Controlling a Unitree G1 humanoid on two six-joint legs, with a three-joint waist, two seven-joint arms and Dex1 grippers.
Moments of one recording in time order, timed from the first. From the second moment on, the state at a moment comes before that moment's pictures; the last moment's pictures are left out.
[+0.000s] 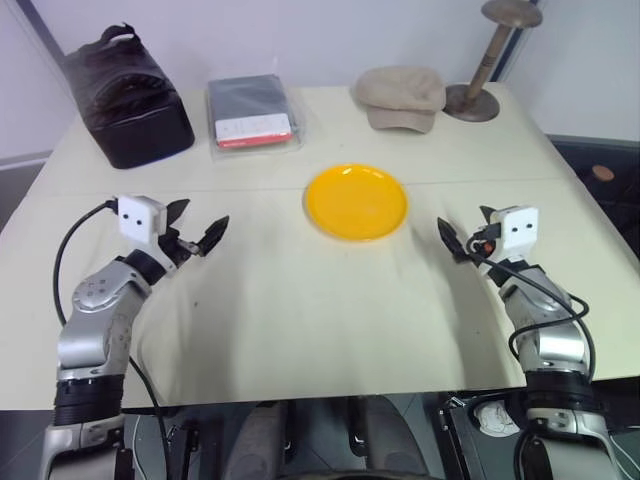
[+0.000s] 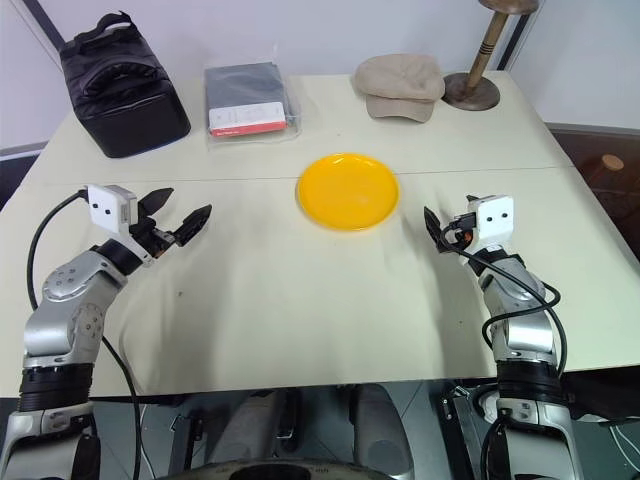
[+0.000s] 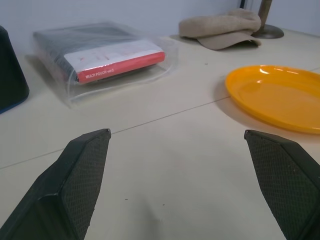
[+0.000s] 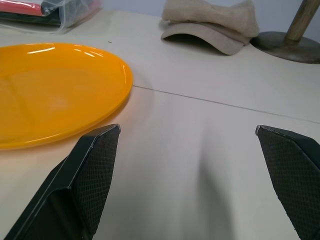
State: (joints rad) left arm -0.24 0.50 0.25 -0.05 -0.42 0.27 -0.58; right arm -0.28 -0.44 -0.23 0.17 0.24 0.08 0.41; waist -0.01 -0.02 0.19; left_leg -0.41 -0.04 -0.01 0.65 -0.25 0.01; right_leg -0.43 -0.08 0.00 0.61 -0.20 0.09
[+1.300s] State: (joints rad) left arm -0.25 0.55 0.27 -0.05 -0.47 0.28 -0.67; right arm -0.28 -0.44 -0.23 0.18 0.24 0.08 0.40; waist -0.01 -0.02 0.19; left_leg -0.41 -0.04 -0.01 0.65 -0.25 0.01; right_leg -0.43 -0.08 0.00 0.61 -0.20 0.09
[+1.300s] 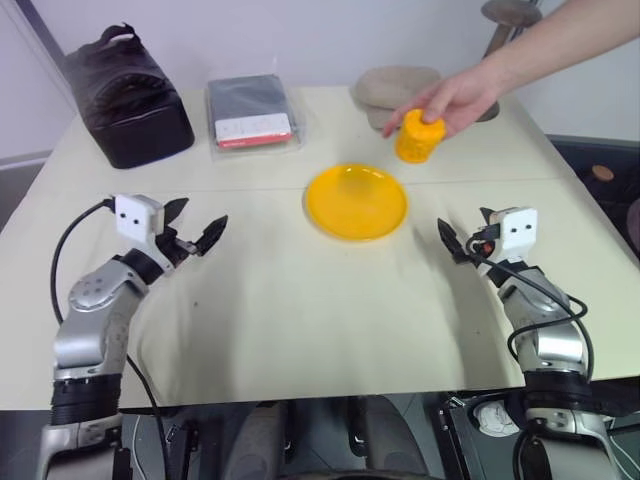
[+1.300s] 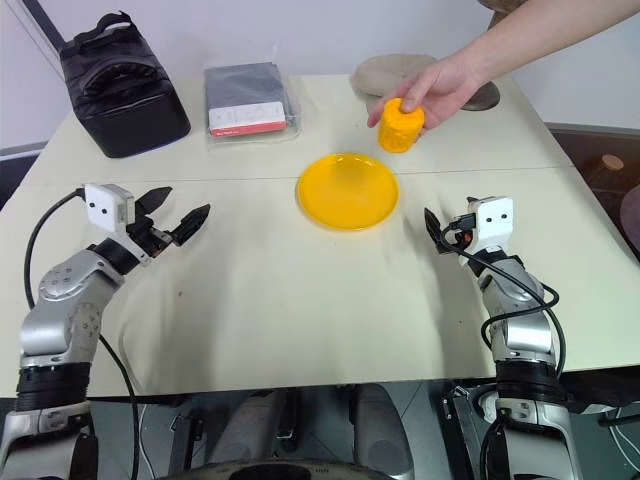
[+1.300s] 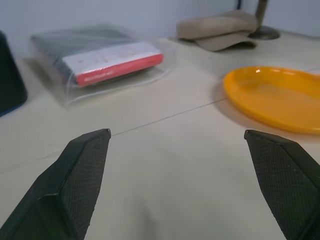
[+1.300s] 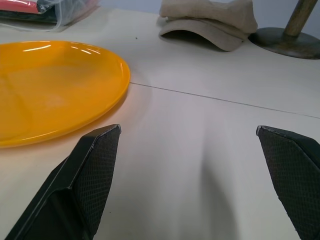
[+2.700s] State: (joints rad) left arm -0.38 0.76 0.22 -0.13 -0.70 0.51 -1.03; right arm -0.70 -0.41 -0.19 0.19 0.37 0.32 0.50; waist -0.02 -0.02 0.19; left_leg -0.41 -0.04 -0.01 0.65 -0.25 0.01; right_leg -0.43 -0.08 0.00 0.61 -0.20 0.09
